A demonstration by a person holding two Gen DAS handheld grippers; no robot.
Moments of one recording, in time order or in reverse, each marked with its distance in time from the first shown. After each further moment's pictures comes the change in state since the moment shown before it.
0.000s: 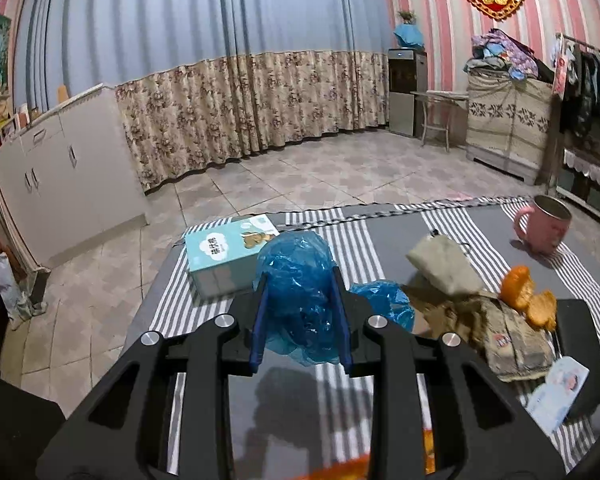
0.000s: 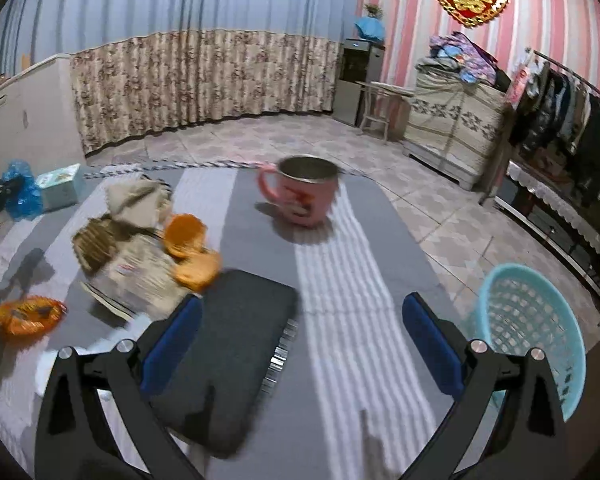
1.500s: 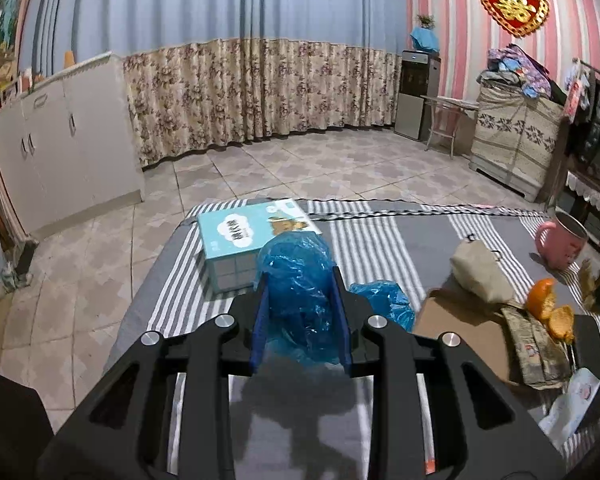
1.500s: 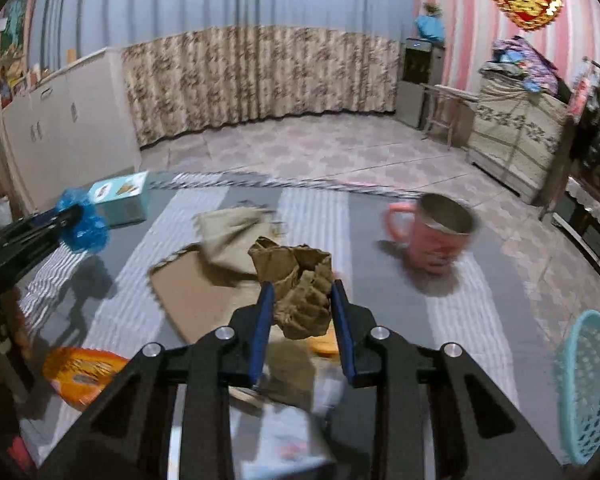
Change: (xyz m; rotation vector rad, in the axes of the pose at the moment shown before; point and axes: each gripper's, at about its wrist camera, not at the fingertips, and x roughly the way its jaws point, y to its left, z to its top) left arm 0.032 0.030 -0.006 -0.079 0.037 -0.031; right arm 0.024 0.065 0.041 -0.038 0.011 0.181
